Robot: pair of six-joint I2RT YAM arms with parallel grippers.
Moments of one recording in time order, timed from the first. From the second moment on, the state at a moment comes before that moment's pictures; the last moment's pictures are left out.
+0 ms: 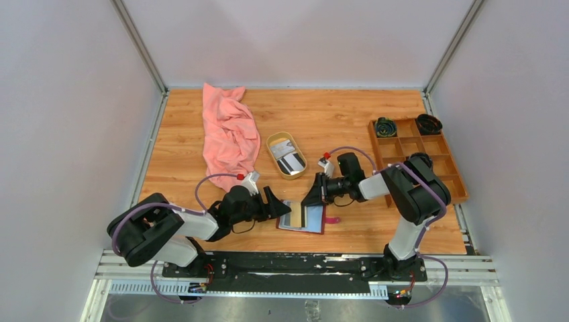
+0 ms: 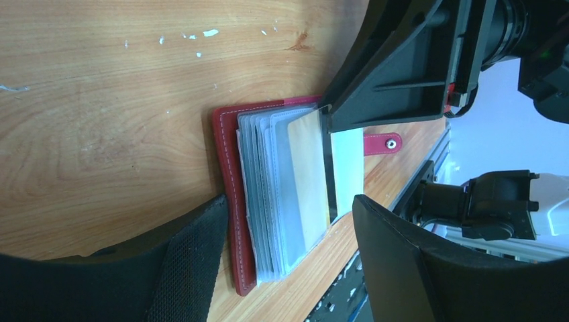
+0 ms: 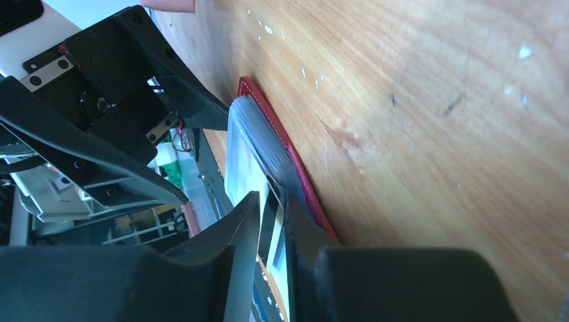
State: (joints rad) left arm -0.79 1.38 0.16 0.77 0.17 -1.01; right arm 0.45 1.77 0.55 0.45 -0.95 0.72
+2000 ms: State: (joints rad) left arm -0.79 0.29 0.09 0.10 -0.16 -0.55; right arm 0.68 1.48 1.05 -1.05 -0.77 -1.94
